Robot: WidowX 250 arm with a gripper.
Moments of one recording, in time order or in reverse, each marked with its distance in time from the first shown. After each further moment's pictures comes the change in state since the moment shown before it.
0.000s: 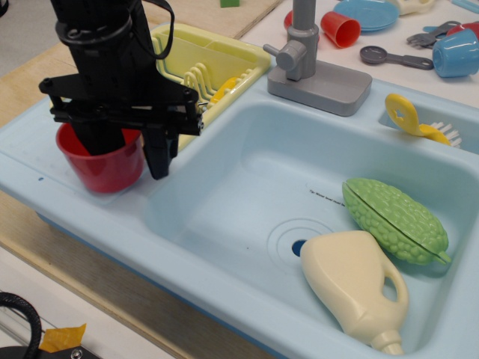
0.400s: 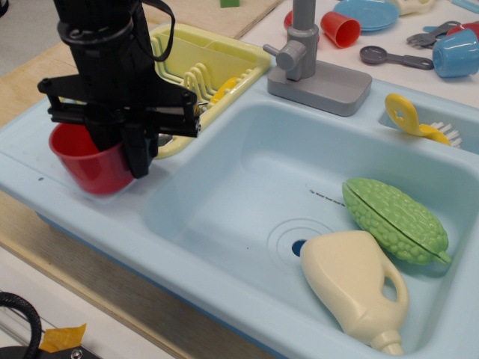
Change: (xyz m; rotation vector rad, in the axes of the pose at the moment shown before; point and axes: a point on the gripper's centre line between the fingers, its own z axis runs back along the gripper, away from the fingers) arm 0.002 0.002 0.002 0.018 0.015 0.005
